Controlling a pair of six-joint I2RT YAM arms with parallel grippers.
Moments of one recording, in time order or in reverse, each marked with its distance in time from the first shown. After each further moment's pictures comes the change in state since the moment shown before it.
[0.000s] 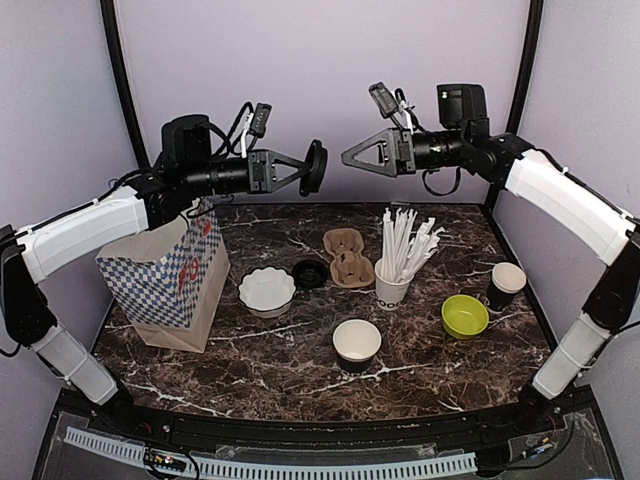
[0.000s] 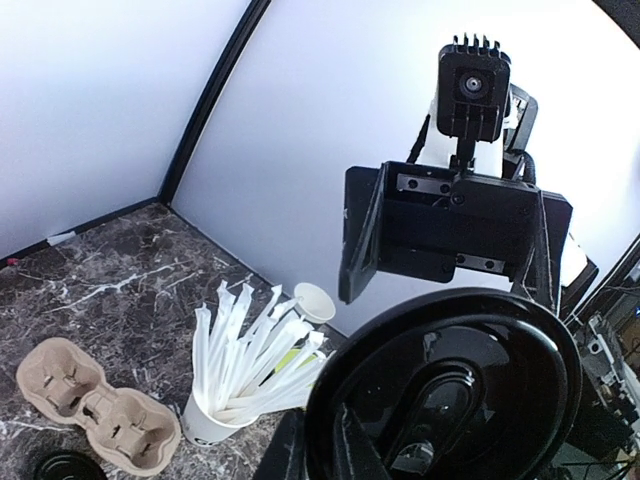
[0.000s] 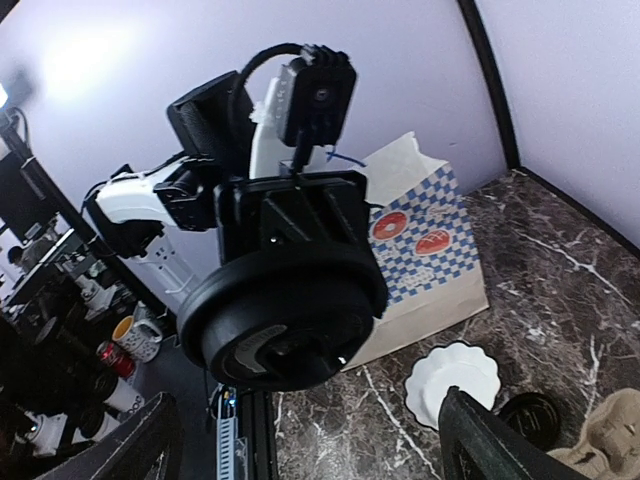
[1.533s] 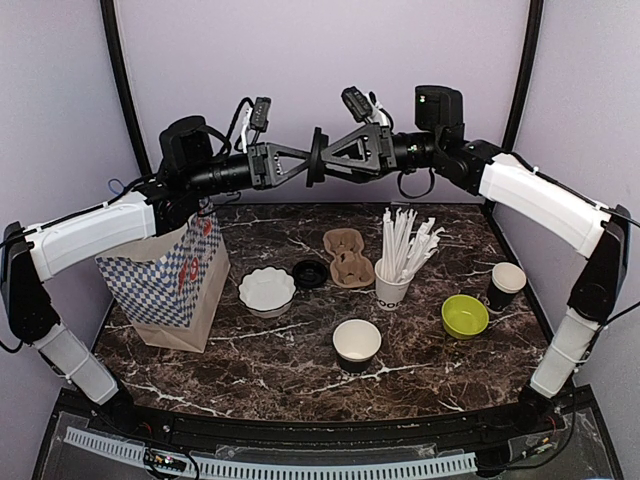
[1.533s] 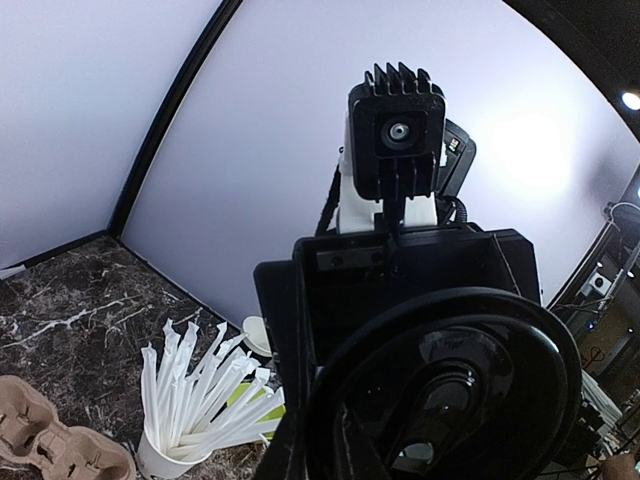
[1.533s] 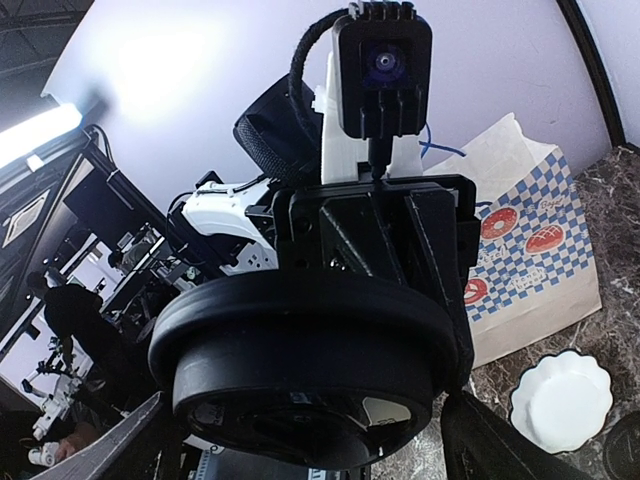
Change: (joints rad) left arm -0.018 0.026 -0.054 0.268 0.062 -0.166; right arm 0.071 0.109 0.018 0.248 -0.178 0.310
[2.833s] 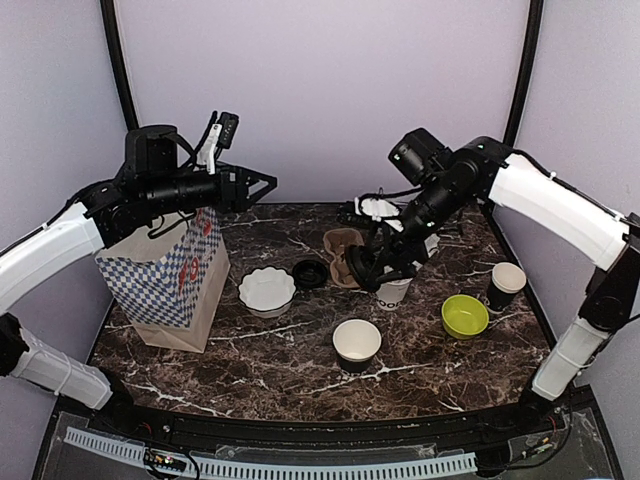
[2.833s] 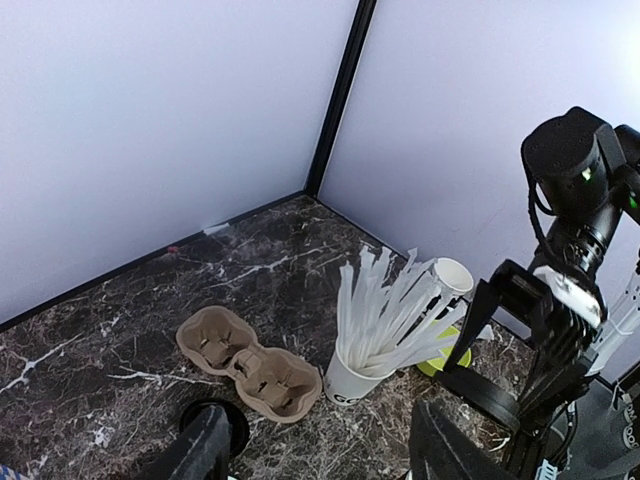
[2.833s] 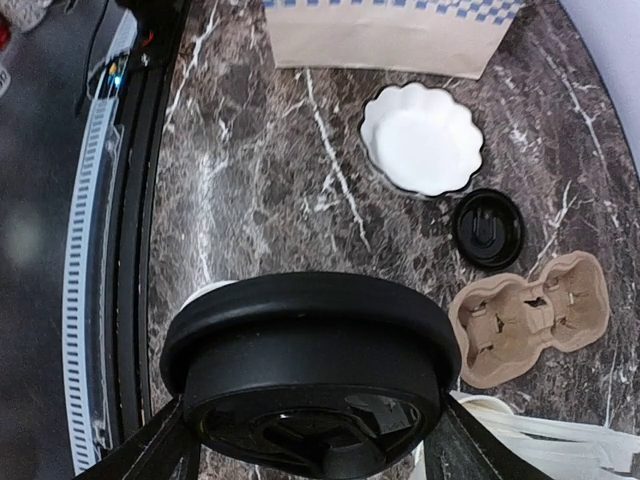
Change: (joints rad) left arm -0.011 -0.274 -0.076 -0.508 -0.429 0.428; right arm 0.110 -0.084 0.018 -1.036 0.637 -1.207
